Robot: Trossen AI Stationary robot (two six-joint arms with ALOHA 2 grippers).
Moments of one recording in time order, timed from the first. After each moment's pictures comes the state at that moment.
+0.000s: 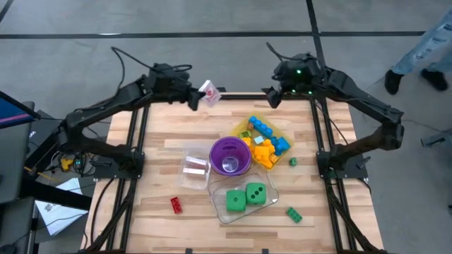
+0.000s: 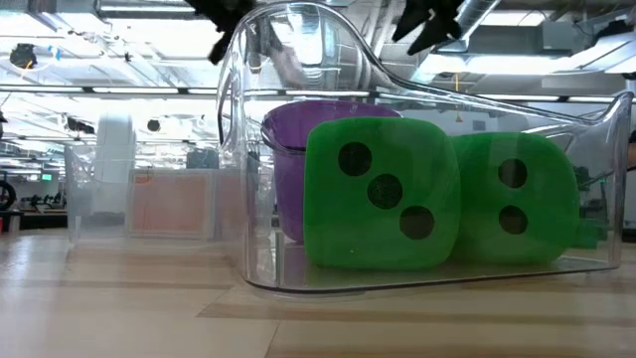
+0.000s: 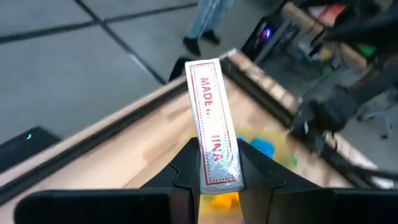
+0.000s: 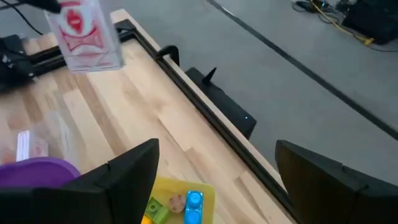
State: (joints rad) left arm 0.51 1.27 1.27 -0.45 0.03 -0.40; right arm -0.47 1.34 1.56 -0.86 0.16 0.06
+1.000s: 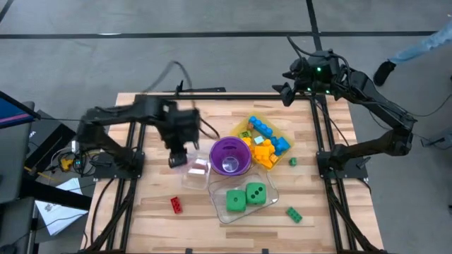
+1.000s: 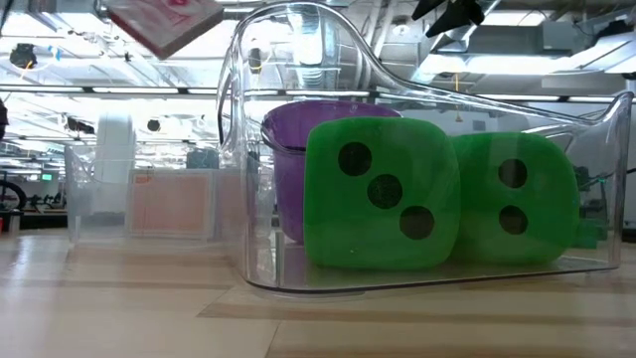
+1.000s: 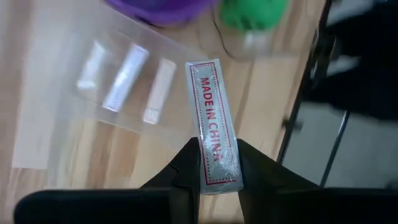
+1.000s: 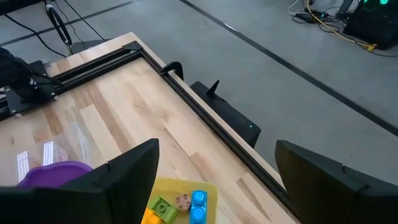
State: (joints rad) left arm 0.05 1.51 1.72 -1.51 0.28 -0.26; right arm -0.52 1.21 1.56 -0.90 0.10 0.08
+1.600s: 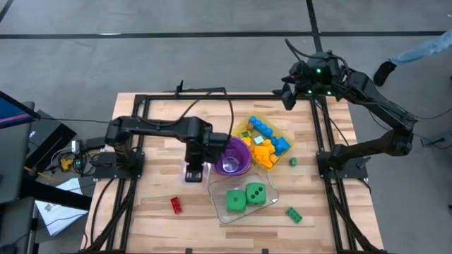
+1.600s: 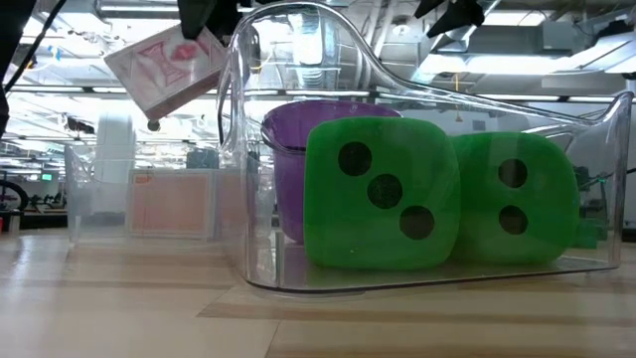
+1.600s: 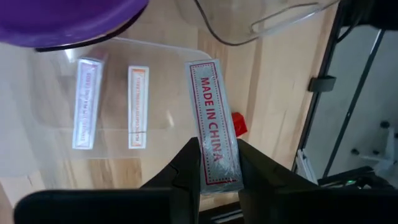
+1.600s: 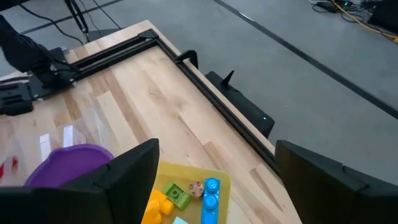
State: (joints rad) left arm -0.05 1.85 1.82 -1.57 0.31 -0.05; right arm -0.52 1.21 1.56 -0.94 0.04 0.08
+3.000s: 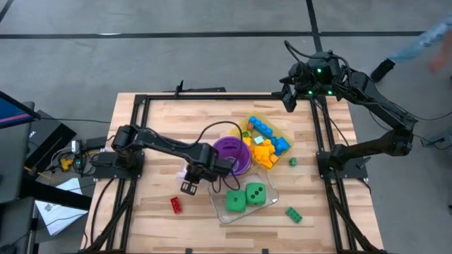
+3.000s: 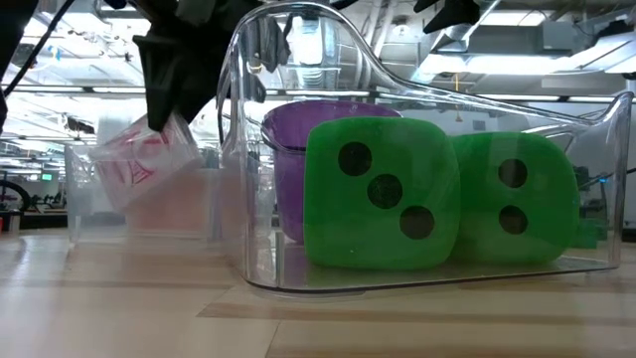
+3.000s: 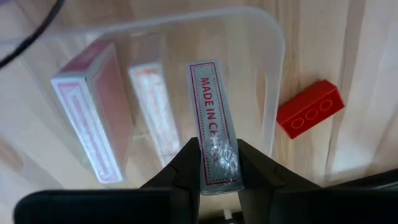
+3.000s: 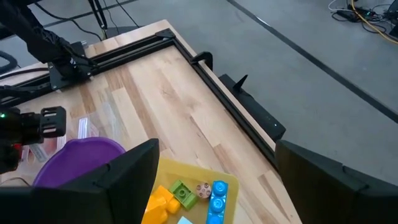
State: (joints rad) left arm -0.18 1.96 1.64 -1.49 0.06 0.13; right arm -0.52 1.21 1.56 -0.93 -0.03 0.03
